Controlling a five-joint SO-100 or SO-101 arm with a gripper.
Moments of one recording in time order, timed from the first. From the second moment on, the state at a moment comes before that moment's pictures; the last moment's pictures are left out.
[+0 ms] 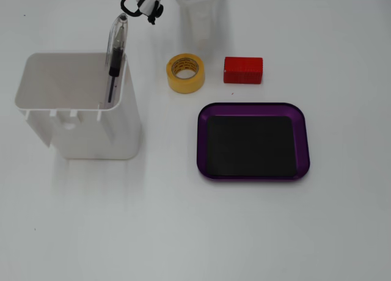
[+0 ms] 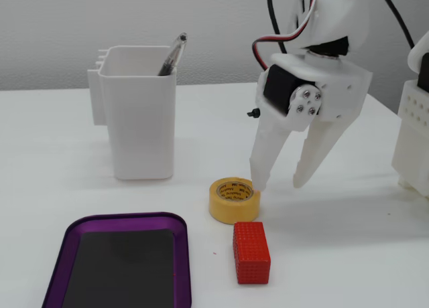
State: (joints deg) arm 3.3 123.0 131.7 62.1 -21.3
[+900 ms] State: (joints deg) arm 9.7 116.5 131.2 55.5 -22.2
